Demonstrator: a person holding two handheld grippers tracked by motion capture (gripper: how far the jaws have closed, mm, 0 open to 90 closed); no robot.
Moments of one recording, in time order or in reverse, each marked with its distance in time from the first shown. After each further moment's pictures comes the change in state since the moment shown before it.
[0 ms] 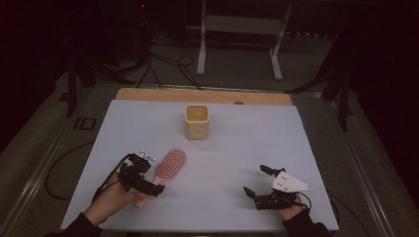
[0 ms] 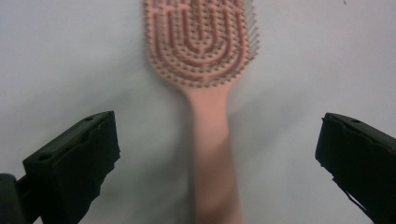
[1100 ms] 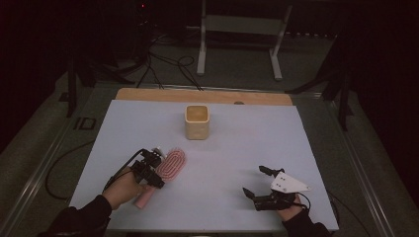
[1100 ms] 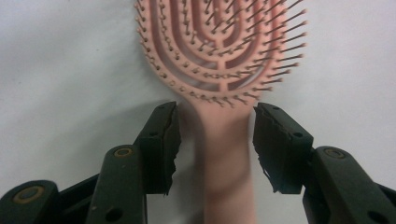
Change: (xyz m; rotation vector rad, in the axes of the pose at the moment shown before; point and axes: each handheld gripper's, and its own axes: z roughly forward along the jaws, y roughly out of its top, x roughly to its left) left arm 0.006 0.028 0.033 0.212 0.022 -0.031; right arm 0.002 0.000 0.000 0.005 0.007 -0.013
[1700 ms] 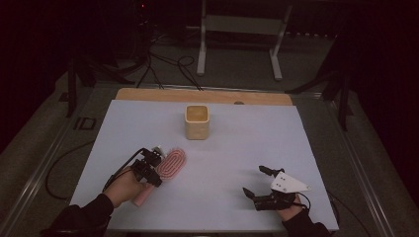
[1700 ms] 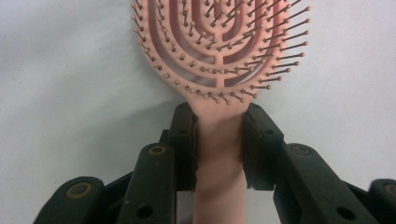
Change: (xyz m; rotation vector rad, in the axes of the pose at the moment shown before) left arm 0.005 0.002 0.001 0.020 -0.021 0.005; right arm 0.000 0.000 0.000 0.000 0.001 0.002
